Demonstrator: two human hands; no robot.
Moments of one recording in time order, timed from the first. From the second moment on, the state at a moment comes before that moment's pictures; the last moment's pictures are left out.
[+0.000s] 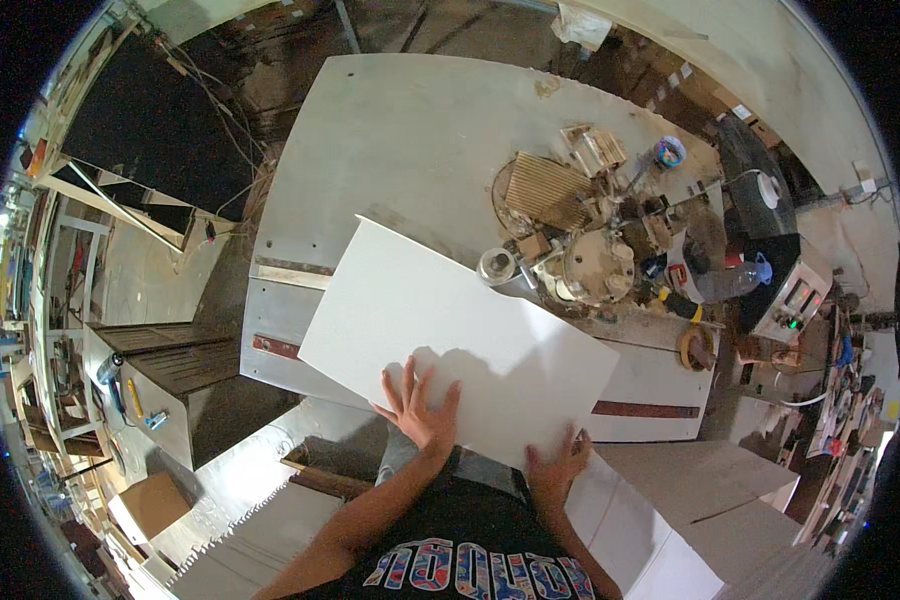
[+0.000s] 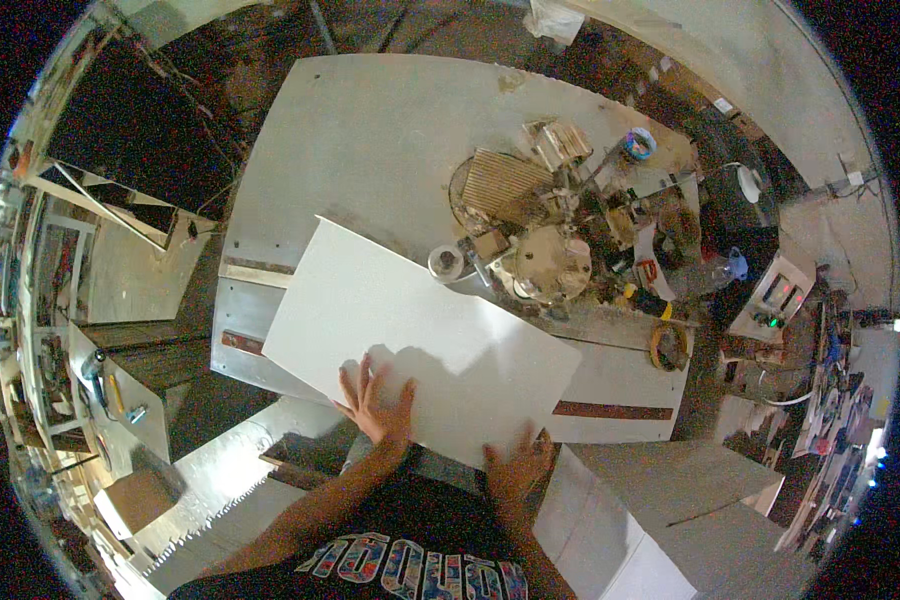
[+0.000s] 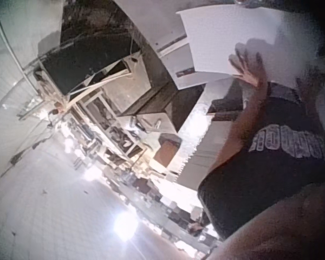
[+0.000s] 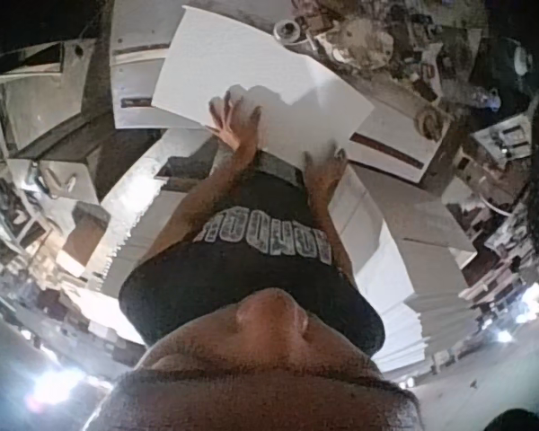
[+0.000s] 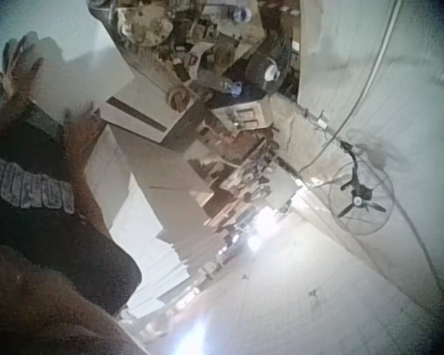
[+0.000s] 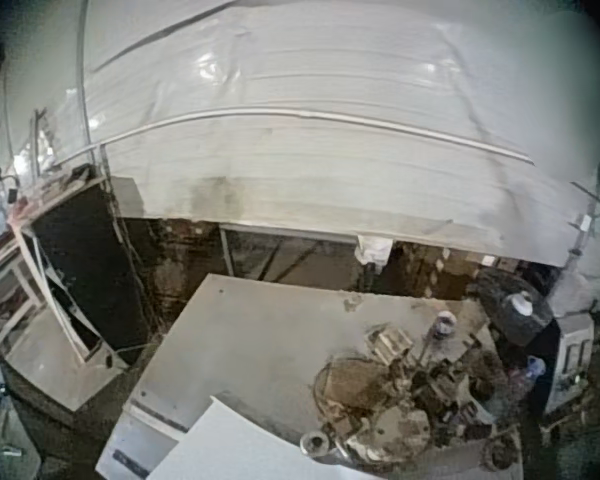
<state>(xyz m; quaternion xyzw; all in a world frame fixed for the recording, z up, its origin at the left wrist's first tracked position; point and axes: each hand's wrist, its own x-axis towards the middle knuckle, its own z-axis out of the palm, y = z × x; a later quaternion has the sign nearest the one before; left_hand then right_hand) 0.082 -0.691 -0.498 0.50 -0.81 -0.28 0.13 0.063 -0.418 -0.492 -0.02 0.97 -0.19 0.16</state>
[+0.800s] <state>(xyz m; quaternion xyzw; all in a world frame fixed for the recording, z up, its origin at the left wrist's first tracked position) 0.099 -0.837 -0.483 0.57 -0.77 -0.26 0.14 0.041 -0.531 -0.497 -0.30 0.93 -0.08 0.17</state>
